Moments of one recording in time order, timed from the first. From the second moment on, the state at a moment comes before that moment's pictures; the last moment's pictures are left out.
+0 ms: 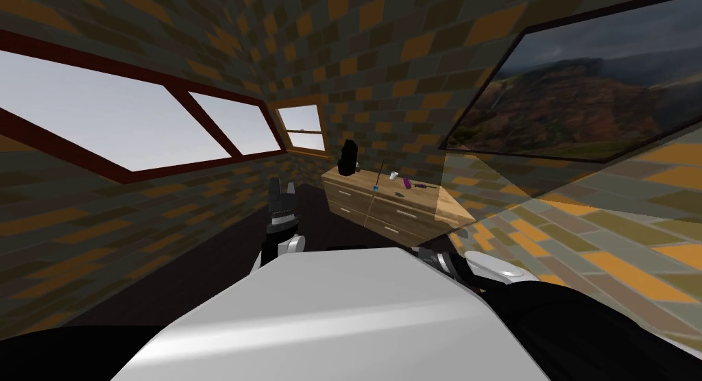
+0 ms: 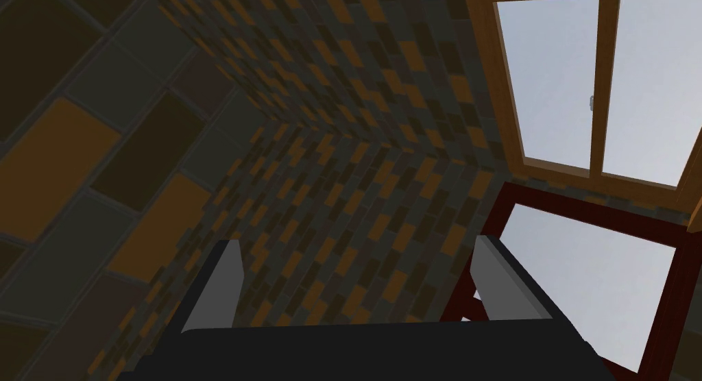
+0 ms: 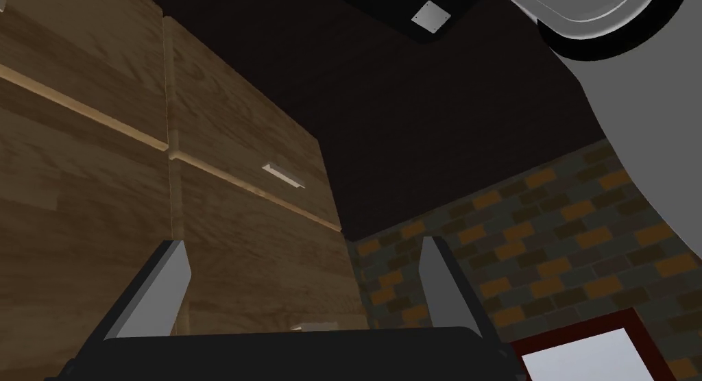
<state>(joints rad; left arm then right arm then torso) 0.50 -0.04 -0.05 -2.27 0.01 -0.54 -0.13 0.59 -1.35 0.40 -1.49 0.67 -0.66 0.08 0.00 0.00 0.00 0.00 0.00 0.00</state>
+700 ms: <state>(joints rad) 0.50 -0.04 -0.05 -2.27 0.01 -0.54 -0.13 0.54 -1.53 0.45 -1.34 0.71 -0.68 0.09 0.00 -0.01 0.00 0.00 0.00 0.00</state>
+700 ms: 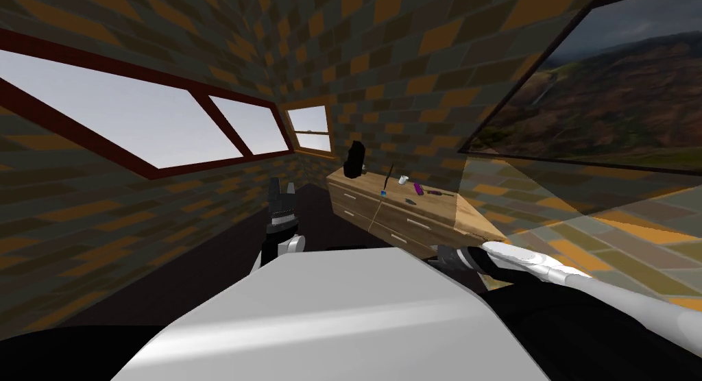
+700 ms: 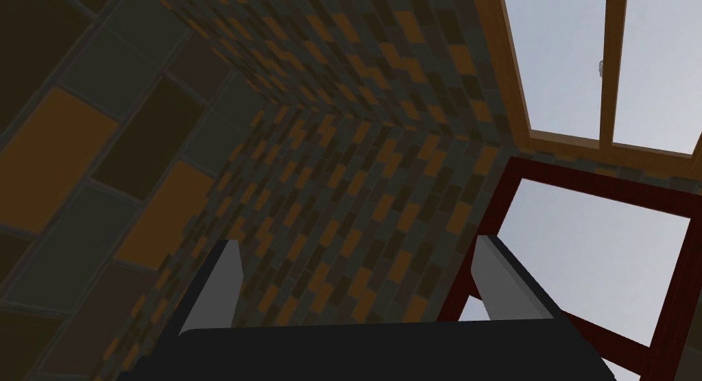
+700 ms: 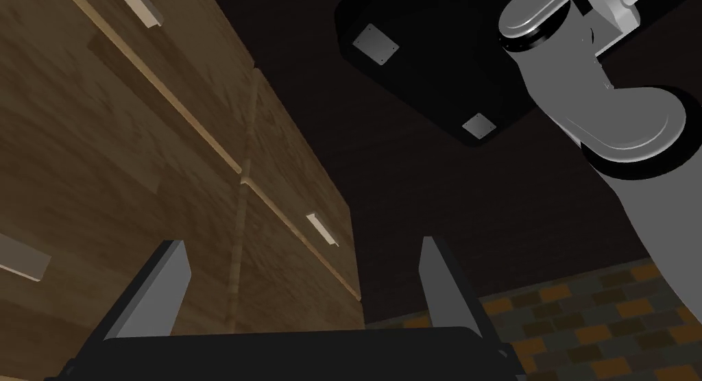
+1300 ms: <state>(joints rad) 0.50 -0.04 -0.05 -2.27 0.01 -0.54 -0.13 0.51 -1.67 0.48 -1.24 0.72 -0.71 0.10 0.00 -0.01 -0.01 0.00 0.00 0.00</state>
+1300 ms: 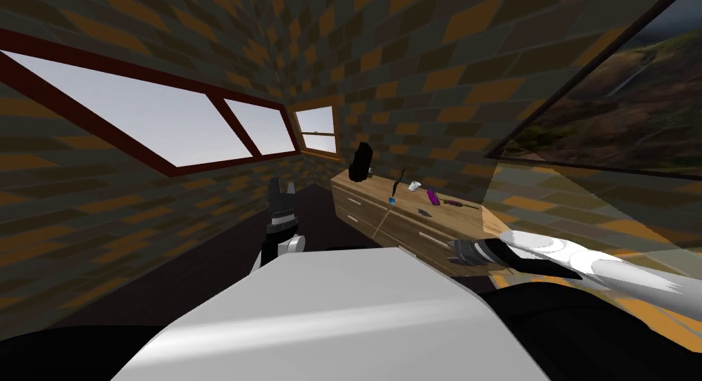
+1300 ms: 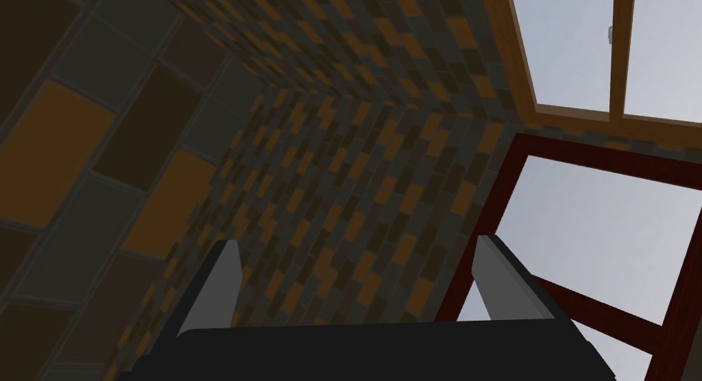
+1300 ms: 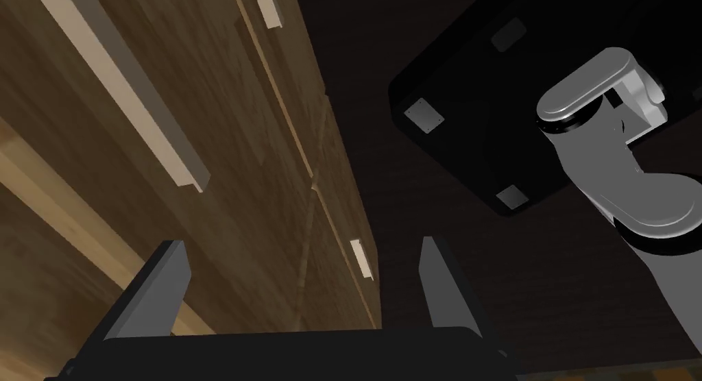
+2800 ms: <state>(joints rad) 0.50 -0.04 -0.05 -2.27 0.01 -0.54 -0.13 0.48 -1.73 0.55 -1.13 0.75 -0.72 0.12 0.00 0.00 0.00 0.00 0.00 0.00</state>
